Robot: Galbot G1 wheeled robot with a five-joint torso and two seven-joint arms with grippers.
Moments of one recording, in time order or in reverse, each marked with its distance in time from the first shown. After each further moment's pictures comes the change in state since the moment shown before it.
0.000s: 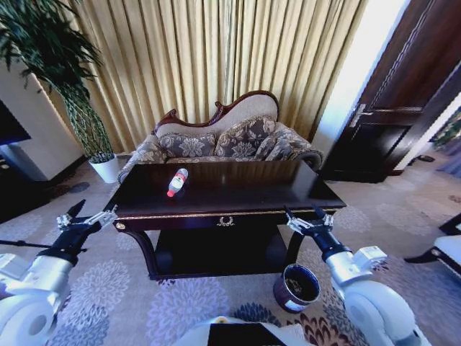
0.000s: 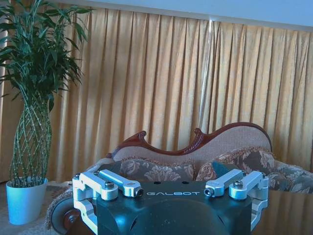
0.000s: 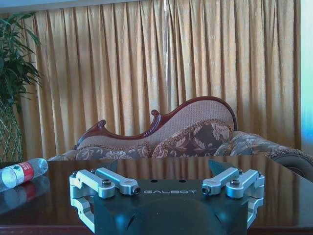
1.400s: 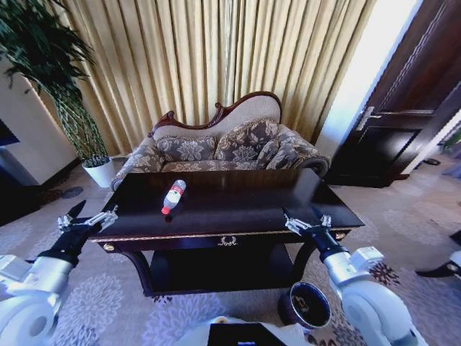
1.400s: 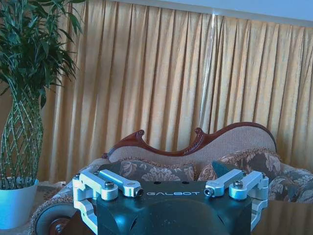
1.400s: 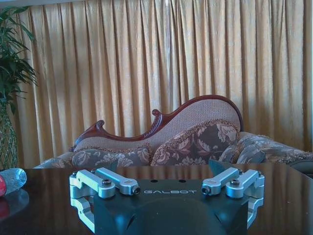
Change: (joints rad) left arm 0.004 -0.006 0.005 0.003 -0.001 -0.004 0.005; right arm 0.000 0.005 -0.019 0.000 -0.008 0.007 -0.003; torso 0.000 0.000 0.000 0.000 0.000
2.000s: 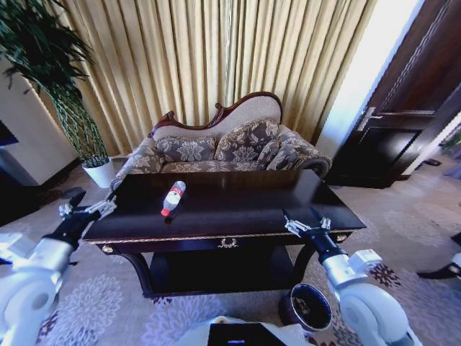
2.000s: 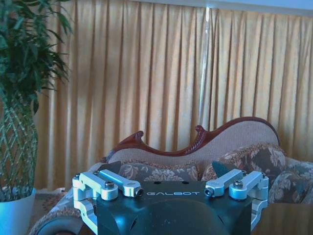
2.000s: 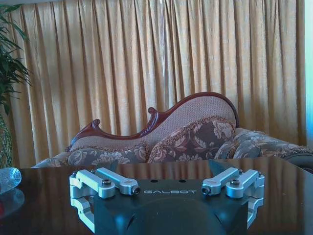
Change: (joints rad) left arm -0.172 0.280 0.083 0.159 -0.092 0.028 -0.130; right arm -0.015 0.024 -0.004 -0.011 -0.010 0.015 0.000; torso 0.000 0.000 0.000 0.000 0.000
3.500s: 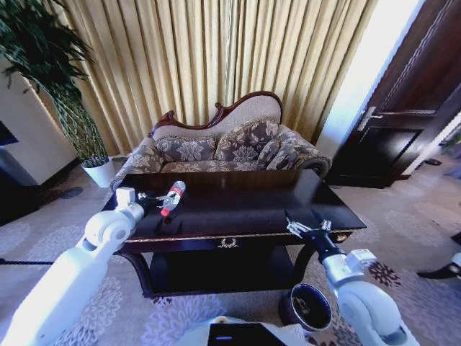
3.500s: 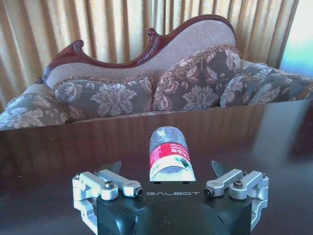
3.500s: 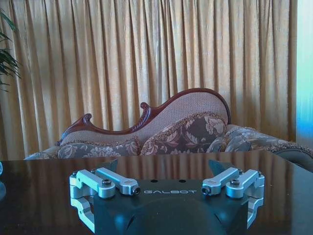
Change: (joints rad) left arm -0.547 0.170 0.735 0.286 -0.065 0.277 -0.222; right arm 0.030 -0.006 -0.004 -0.074 -0.019 0.023 -0.002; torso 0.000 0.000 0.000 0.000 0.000
